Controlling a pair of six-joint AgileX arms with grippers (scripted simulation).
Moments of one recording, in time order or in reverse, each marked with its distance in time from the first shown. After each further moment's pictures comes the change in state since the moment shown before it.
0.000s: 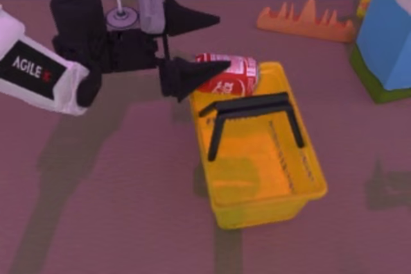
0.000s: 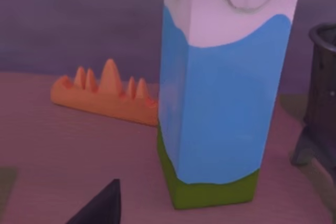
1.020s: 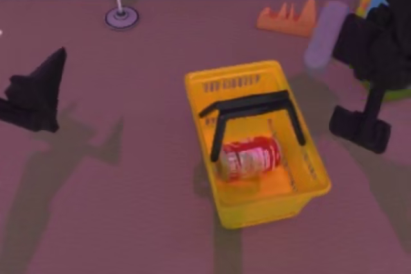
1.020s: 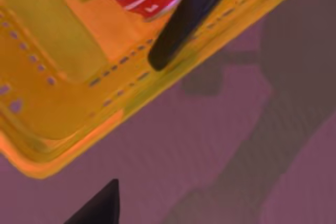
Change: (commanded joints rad) left arm 0.221 -1.460 -0.776 -0.714 -0.793 -0.084; right arm 0.416 1.443 1.270 -0.962 -0.010 -0.653
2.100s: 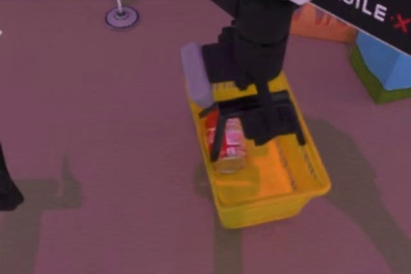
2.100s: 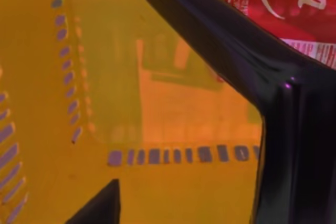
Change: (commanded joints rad) left arm 0.078 -0.774 -0.406 -0.304 -0.400 0.062; right arm 0.211 0.642 0.716 -0.400 0.021 -0.344
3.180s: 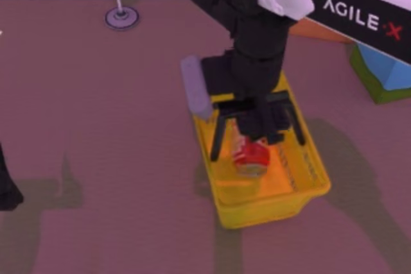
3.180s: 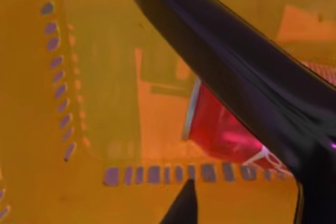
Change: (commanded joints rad) left arm 0.000 0.000 0.000 0.000 0.000 0.000; right arm 0.006 -0.006 -0.090 0.082 0.001 -0.001
